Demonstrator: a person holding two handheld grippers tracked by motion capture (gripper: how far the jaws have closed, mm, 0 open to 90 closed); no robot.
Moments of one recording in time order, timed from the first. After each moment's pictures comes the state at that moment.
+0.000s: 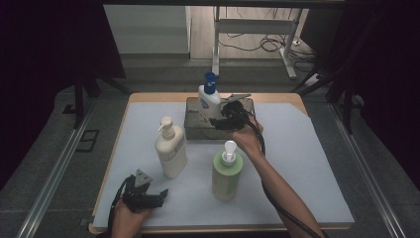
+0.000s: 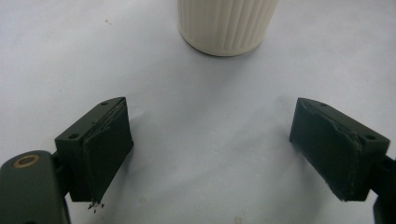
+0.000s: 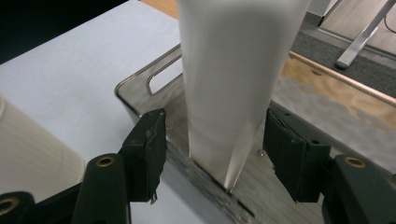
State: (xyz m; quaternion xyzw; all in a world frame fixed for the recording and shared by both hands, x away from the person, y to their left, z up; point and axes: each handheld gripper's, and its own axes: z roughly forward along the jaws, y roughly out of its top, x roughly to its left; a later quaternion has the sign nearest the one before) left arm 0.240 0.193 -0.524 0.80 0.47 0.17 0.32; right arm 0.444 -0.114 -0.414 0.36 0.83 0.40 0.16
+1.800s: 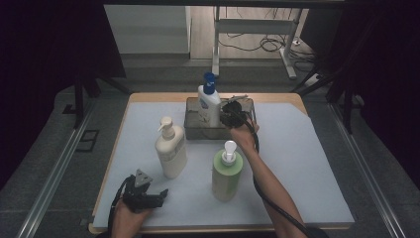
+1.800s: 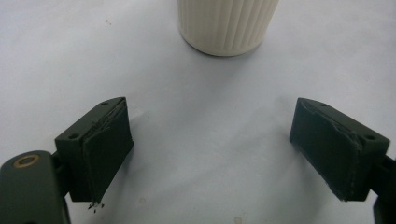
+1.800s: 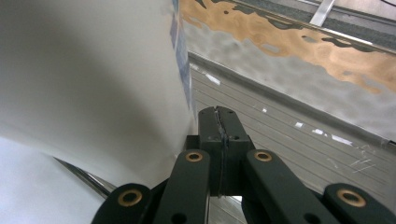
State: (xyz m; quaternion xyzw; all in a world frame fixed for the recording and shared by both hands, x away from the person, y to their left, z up) left arm 0.240 0.193 -0.524 0.80 0.47 0.17 0.32; right arm 0.484 -0.113 -0.458 0.44 0.80 0.36 0.18
